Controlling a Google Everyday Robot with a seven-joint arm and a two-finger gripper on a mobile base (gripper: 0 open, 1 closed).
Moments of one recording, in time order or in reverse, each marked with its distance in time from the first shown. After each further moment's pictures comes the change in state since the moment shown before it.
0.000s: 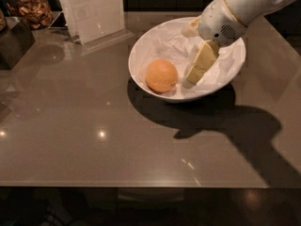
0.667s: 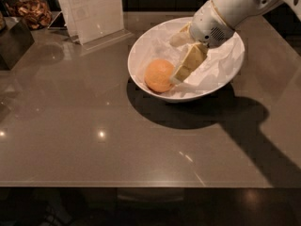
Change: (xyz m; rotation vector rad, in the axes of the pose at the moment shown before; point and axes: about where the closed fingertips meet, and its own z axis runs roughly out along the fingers) arm -0.006 -0.014 0.026 -0.050 -0.035 -0.009
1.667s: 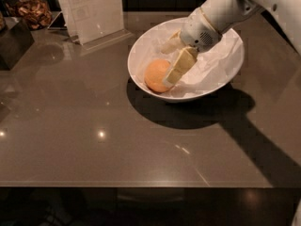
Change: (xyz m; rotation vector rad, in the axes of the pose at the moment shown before) arm -0.001 -0.006 0.025 -0.067 -0.025 0.004
